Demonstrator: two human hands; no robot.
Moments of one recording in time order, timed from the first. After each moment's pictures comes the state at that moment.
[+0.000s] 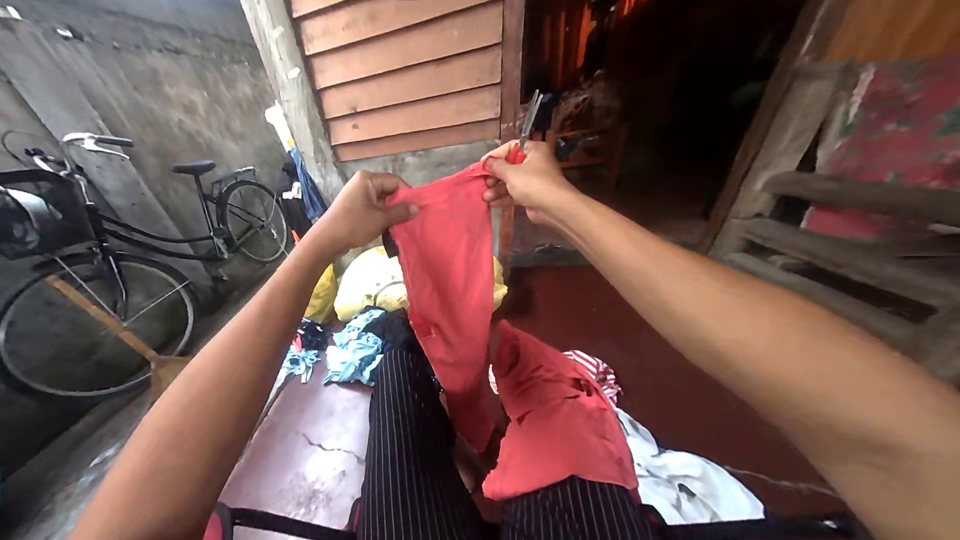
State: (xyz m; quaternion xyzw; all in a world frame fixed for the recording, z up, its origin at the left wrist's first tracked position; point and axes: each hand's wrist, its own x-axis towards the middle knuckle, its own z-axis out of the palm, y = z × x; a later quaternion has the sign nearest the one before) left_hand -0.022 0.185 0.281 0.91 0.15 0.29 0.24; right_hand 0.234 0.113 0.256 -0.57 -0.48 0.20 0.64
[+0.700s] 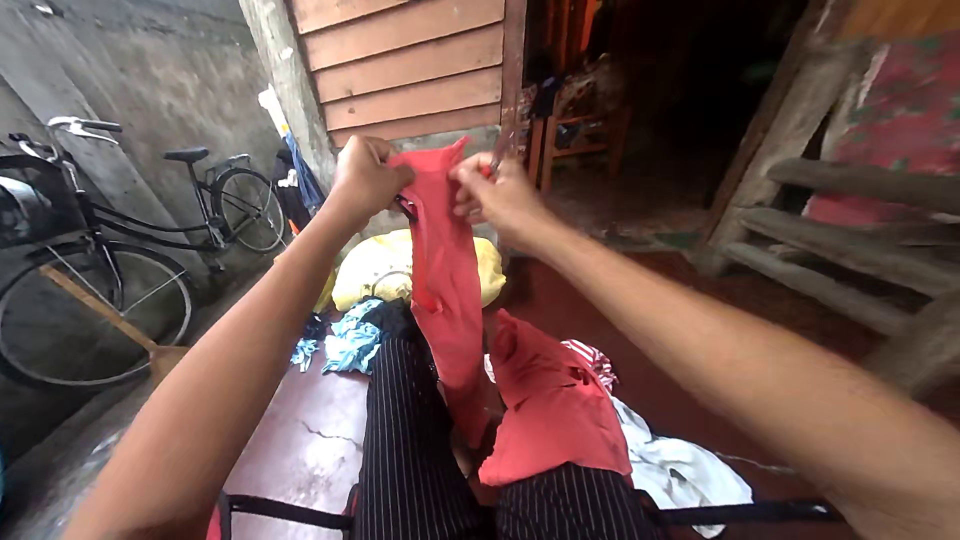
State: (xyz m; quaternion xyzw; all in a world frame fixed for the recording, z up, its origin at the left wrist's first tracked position) left_hand 0.007 0.167 0.289 0.82 0.33 0.38 0.27; right_hand 0.186 0.089 0.229 -0.53 -0.57 0.17 0.60
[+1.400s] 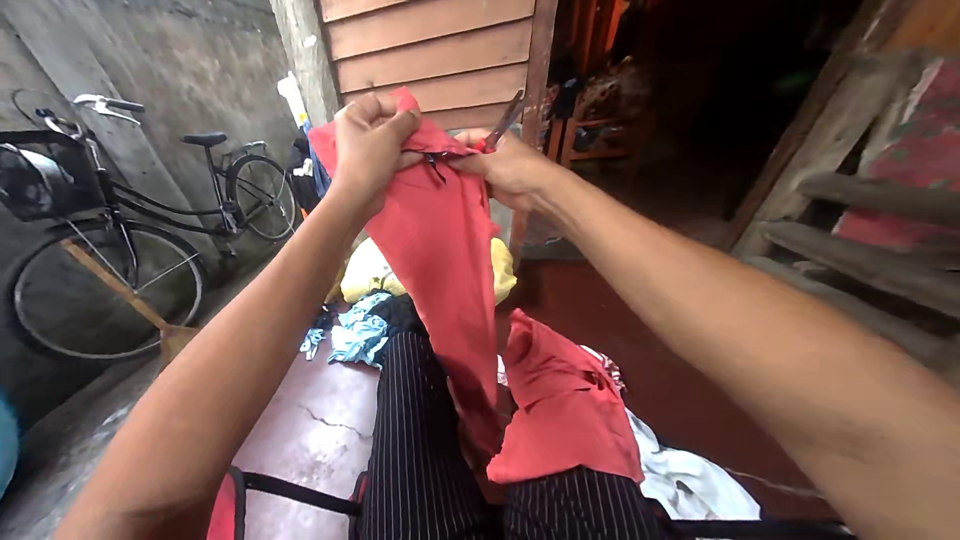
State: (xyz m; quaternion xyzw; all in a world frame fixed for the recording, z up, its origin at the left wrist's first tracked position) left_hand -0.009 0.166 0.296 0.68 0.18 0.55 0.44; right_hand 0.181 0.132 0.259 -0.43 -0.64 0.30 0.57
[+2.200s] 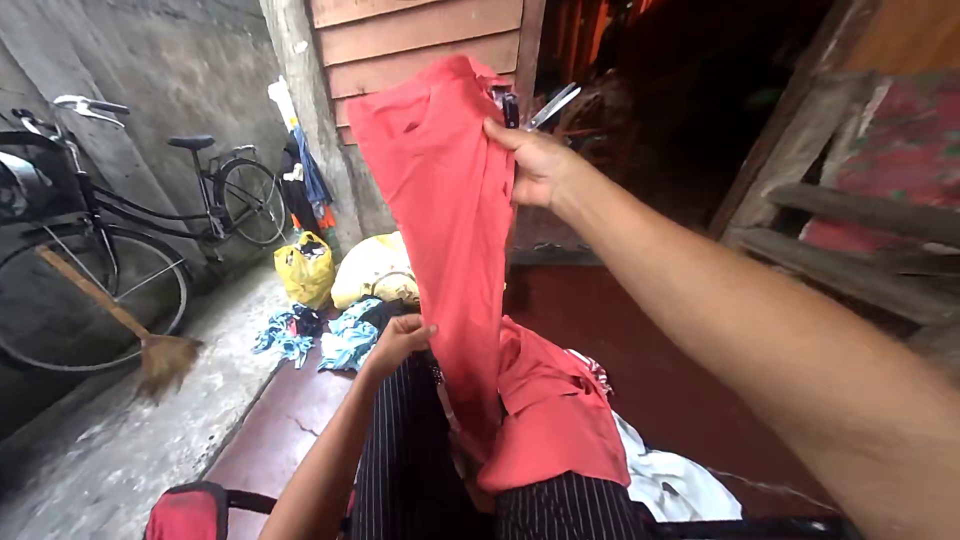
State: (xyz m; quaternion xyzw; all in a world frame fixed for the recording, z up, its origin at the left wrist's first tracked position) left_hand -0.030 0.184 0.014 0.70 0.21 0.30 0.62; right_hand 0.205 0.113 0.274 -0.40 -0.44 0.44 0.68
